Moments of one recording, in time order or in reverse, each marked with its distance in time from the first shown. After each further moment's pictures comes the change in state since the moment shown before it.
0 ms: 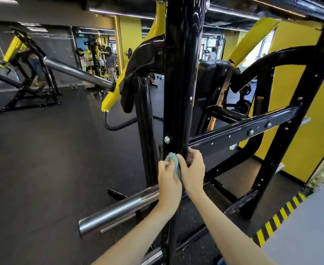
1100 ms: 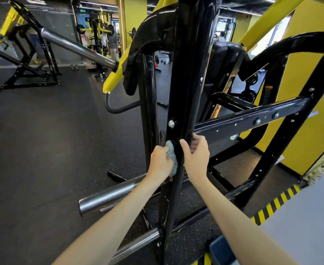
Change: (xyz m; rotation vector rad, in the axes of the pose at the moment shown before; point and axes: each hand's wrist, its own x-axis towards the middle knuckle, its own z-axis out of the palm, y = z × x) left_hand 0.042 -0.042 -0.013 0.297 -0.262 -0.179; right_hand 0.003 0.008 -0.001 -0.049 0.000 -0.049
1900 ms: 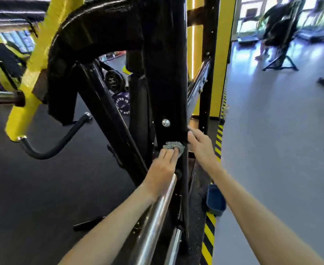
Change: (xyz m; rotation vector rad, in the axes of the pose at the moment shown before) left_hand 0.063 -0.084 -0.018 0.261 -0.128 1.398; right_hand -0.019 -0.010 0.036 -0.158 0.325 0.204
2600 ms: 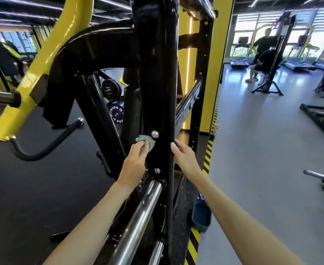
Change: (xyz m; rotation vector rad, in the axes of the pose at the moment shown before) left_hand 0.013 -0.036 -0.020 -0.074 0.174 -0.223; right_hand -0.013 -0.027 -0.010 -0.002 -0.151 0.087
